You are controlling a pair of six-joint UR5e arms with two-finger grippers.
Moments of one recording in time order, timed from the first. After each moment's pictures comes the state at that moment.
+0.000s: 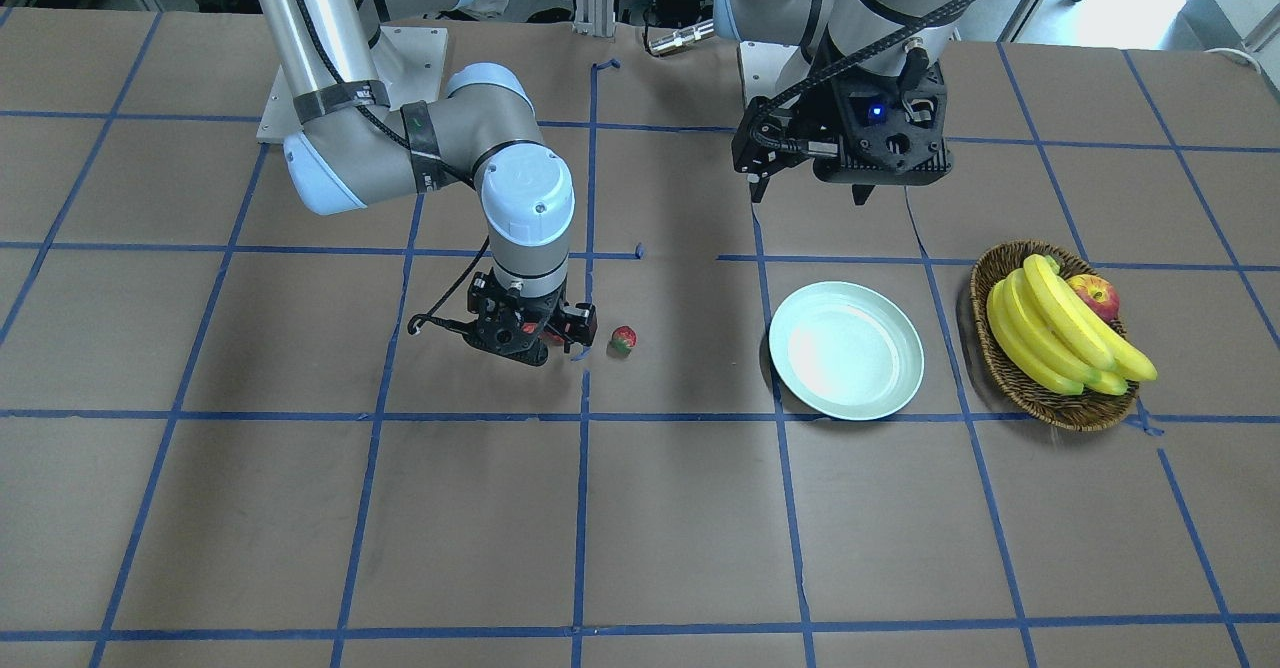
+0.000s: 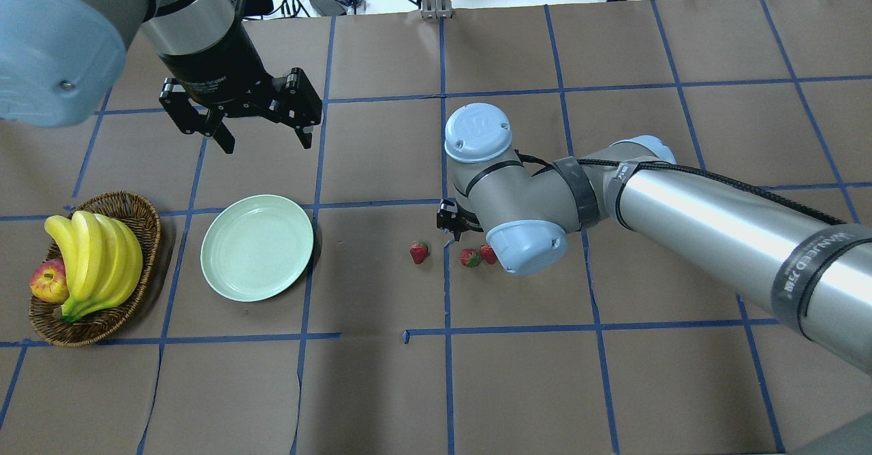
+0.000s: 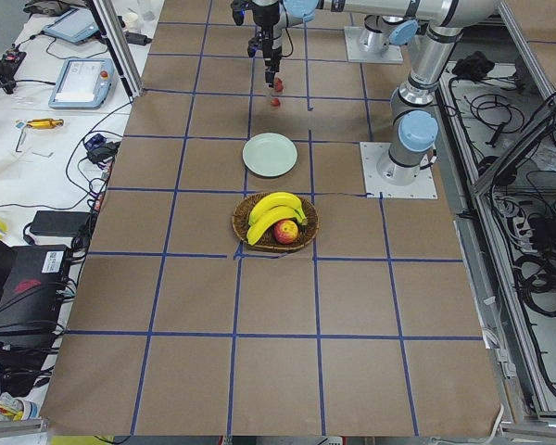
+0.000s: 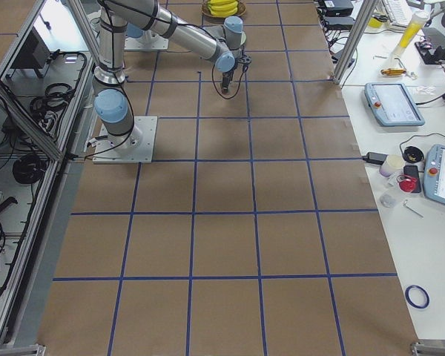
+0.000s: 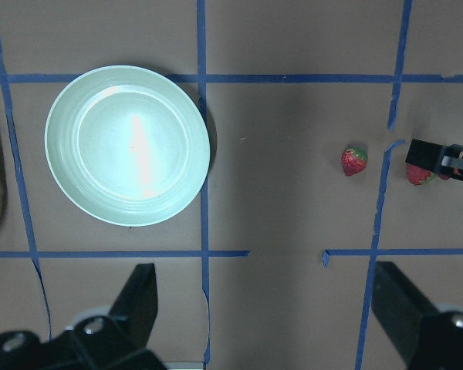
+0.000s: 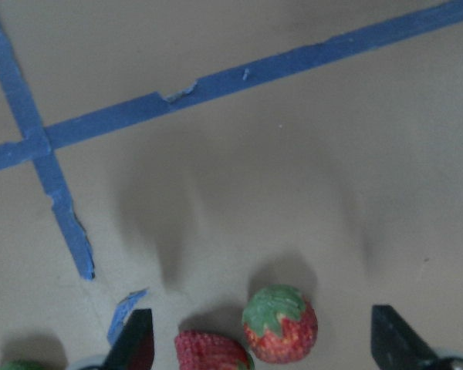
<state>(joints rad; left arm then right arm) -1.66 -1.59 -1.53 -1.63 1.55 -0.11 1.93 -1.18 1.91 -2.22 -1.62 0.74</state>
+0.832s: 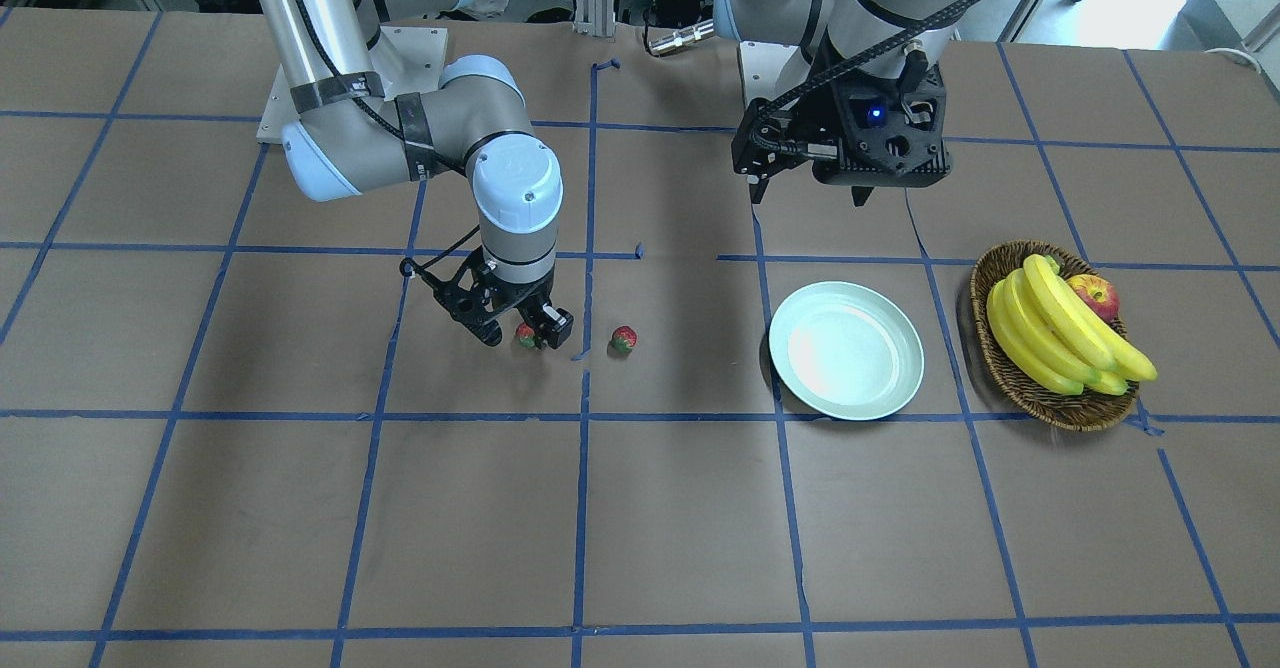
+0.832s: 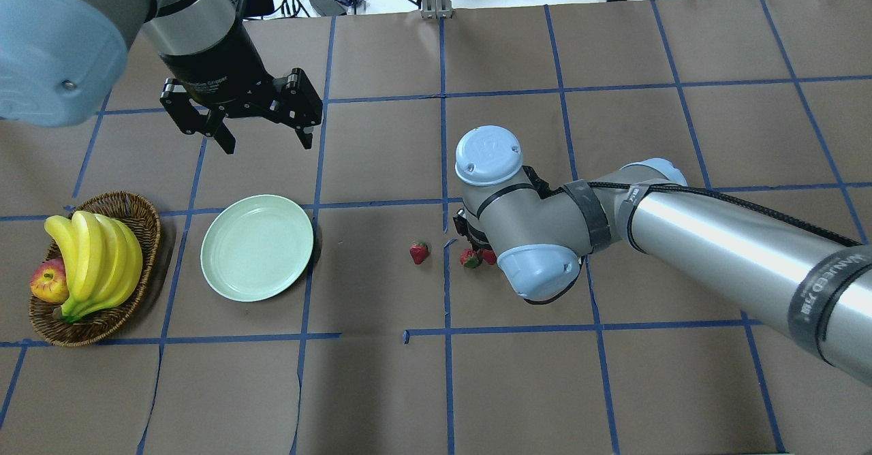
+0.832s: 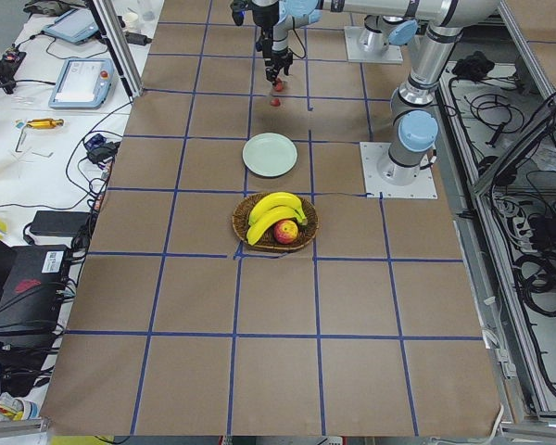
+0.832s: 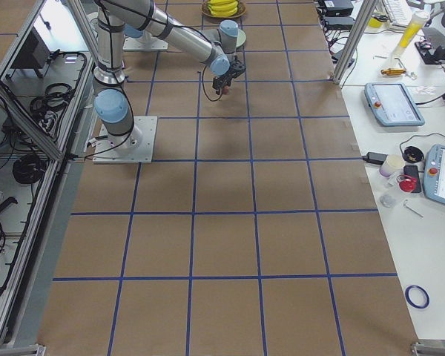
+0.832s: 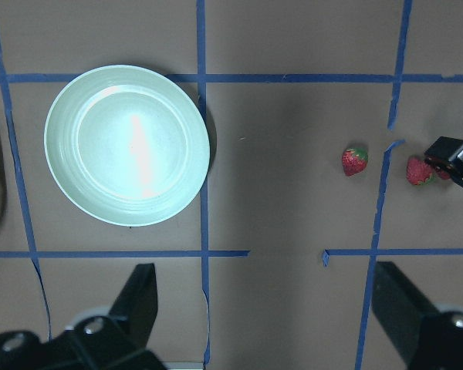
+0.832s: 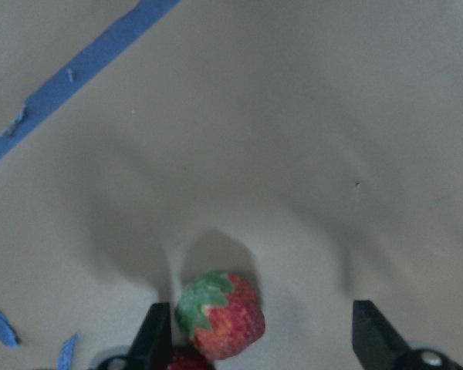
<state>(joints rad) -1.66 -1.60 -1.53 -1.63 1.55 -0.11 1.93 -1.21 1.99 -2.27 -1.63 1.07</state>
